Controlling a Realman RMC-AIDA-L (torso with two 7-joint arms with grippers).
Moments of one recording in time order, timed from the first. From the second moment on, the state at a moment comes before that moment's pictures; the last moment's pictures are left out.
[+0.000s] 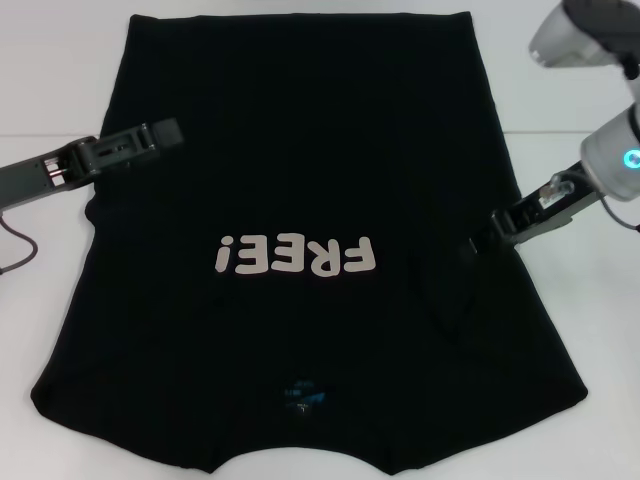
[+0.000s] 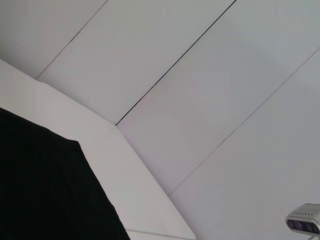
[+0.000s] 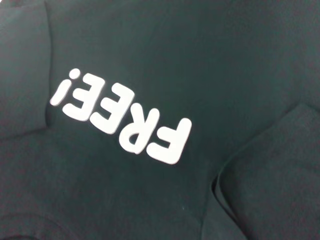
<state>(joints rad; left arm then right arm) -0.55 -2.00 0.45 0.67 1.88 1.59 -2.00 1.01 1.95 -0.99 -0.63 -2.57 -1.38 2.58</state>
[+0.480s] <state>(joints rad) -0.48 -1.88 0.48 0.69 2.05 1.74 -2.24 0.90 1.87 -0.72 -0.63 -2.30 -1.42 2.48</state>
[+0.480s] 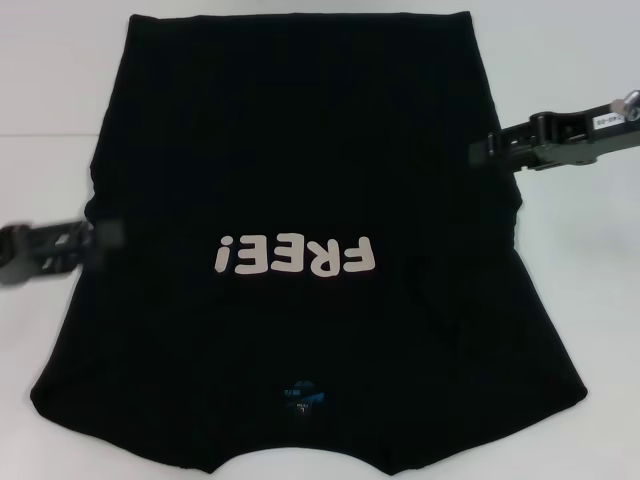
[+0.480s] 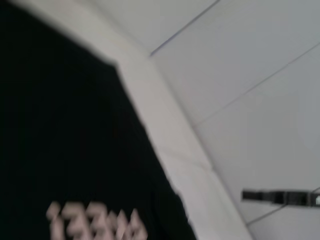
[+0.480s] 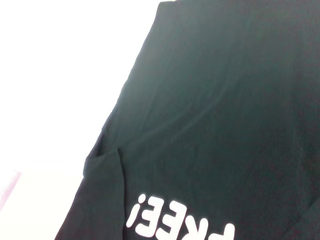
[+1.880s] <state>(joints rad) -0.35 -1.91 0.42 0.76 2.36 1.63 -2.42 0.87 1.87 -0.72 -0.63 -2.31 -1.40 2.44</state>
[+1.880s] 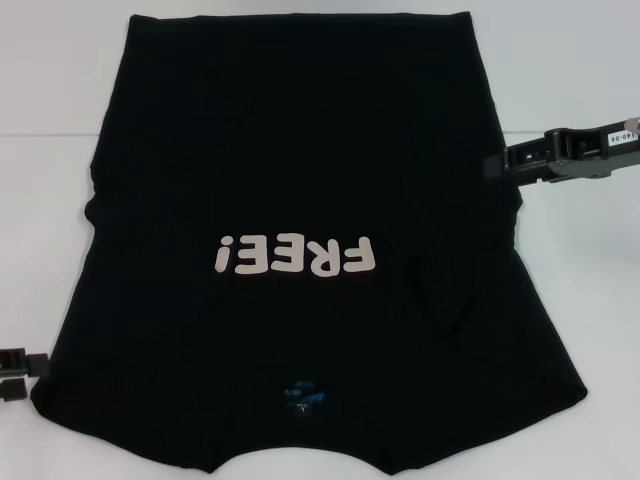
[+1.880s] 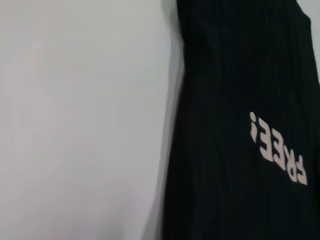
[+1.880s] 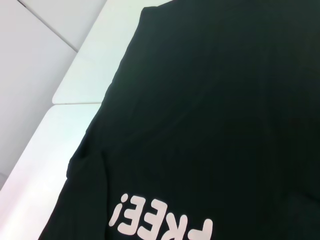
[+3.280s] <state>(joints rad) -0.37 -1.93 0.44 0.75 2.43 1.55 -2.42 0.87 1.87 -0.71 -0.63 -2.30 -1.41 2.44</state>
